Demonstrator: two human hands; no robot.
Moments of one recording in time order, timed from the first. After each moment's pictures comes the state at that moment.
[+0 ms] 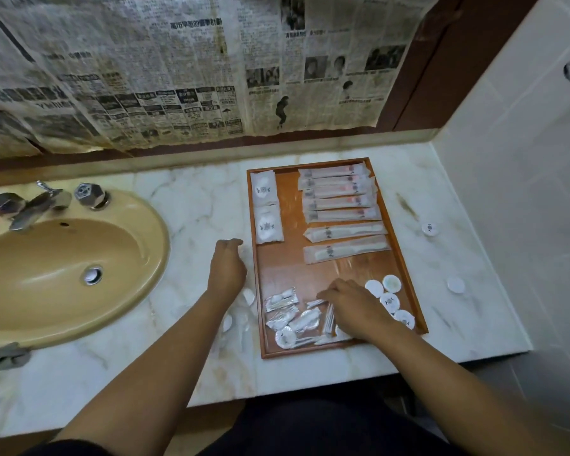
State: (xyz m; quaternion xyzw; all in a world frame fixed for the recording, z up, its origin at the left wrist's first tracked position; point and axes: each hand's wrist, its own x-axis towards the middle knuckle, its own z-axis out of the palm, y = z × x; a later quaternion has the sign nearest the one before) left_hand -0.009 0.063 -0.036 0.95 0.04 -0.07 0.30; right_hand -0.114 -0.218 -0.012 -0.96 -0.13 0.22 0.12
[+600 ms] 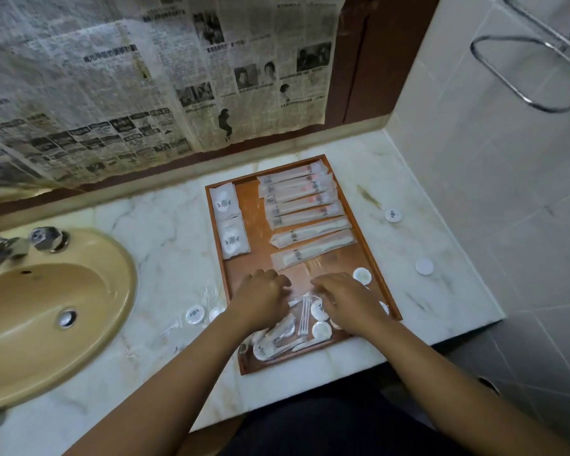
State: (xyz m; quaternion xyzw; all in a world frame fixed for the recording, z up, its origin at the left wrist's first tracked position) left_hand -0.049 -0.042 0.002 0.92 -0.33 -0.17 0.07; right_hand -0.133 -0.263 -0.011 -0.95 -0.02 0.08 0.31
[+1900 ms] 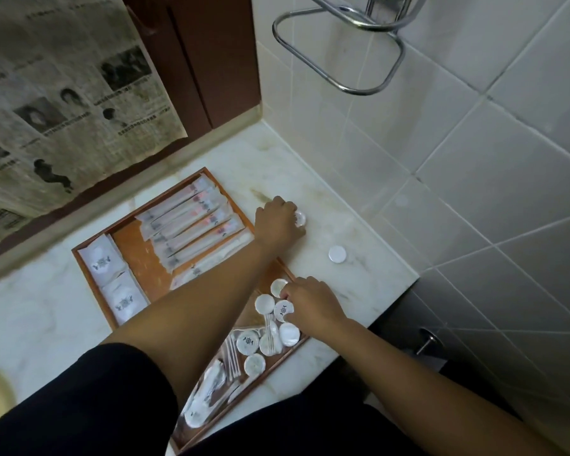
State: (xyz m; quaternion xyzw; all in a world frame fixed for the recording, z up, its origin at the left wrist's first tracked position) left_hand 0.045 -0.344 -0.044 0.91 -0.38 -0.12 0.13; right_hand -0.142 -0.339 -0.021 -0.96 0.15 0.15 0.21
